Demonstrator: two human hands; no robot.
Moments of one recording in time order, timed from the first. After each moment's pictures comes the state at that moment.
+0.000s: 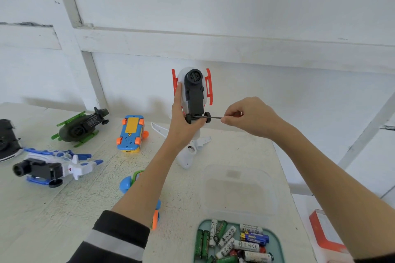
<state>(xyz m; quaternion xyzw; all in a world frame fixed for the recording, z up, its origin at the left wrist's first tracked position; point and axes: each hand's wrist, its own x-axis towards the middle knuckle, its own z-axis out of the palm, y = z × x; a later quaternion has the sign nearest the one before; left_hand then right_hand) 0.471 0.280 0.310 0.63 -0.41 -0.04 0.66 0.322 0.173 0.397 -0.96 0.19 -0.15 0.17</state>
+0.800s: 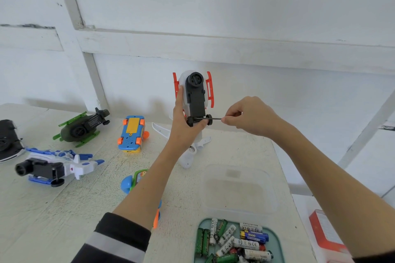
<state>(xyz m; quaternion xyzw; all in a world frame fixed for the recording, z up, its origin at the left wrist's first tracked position) 0.468 0.278 0.303 0.60 -0.41 -0.05 0.68 0.320 0.179 0.401 -0.95 0.21 -0.14 0.19</state>
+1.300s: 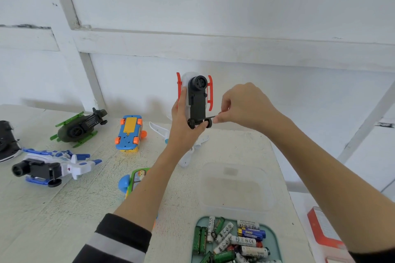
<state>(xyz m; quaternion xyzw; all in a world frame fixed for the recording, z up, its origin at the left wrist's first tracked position) 0.467 0.272 0.292 0.66 -0.40 0.00 0.63 0.318 0.201 0.428 -0.96 0.21 -0.15 0.06</state>
